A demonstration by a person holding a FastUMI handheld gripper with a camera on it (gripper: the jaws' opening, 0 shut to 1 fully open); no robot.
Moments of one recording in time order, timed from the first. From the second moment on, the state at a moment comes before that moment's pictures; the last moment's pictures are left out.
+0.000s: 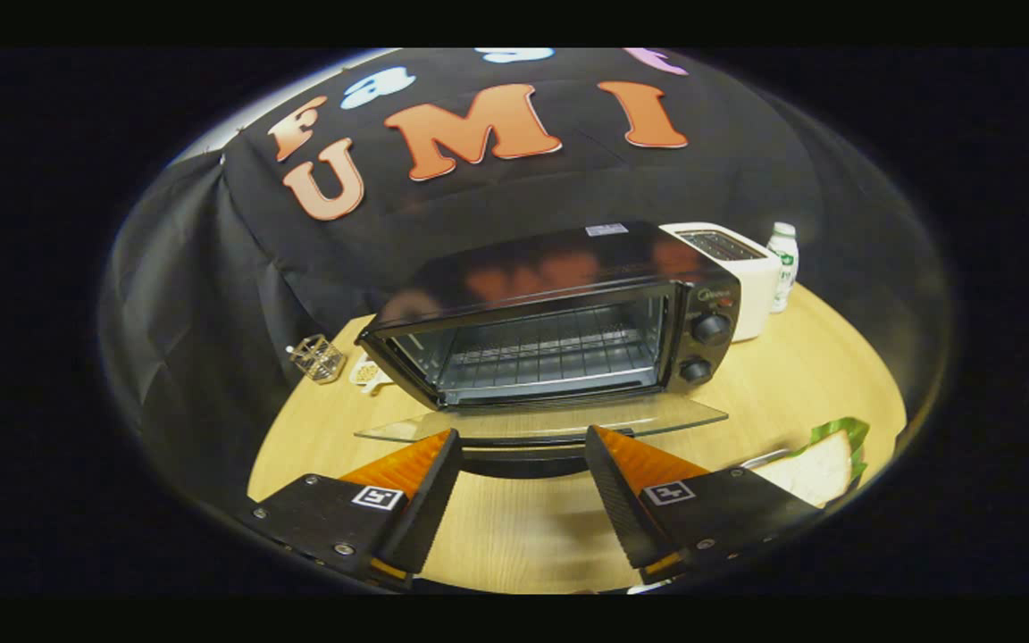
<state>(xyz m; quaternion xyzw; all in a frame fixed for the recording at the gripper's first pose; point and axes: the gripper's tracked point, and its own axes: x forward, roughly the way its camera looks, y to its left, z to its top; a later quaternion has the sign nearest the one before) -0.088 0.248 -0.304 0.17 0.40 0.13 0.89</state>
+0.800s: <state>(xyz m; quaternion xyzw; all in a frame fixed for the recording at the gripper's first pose) -0.149 0.245 -0.398 0.13 0.48 0.09 0.86</state>
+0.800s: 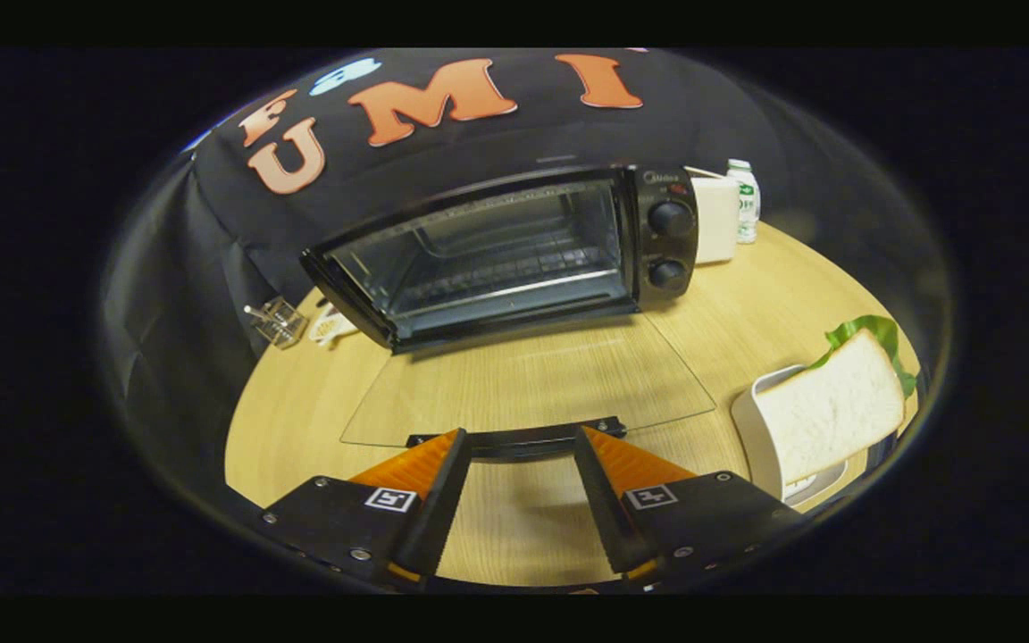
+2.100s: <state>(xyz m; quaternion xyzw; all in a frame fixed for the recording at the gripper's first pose) -0.156 0.082 -0.342 0.12 0.44 0.06 0.89</state>
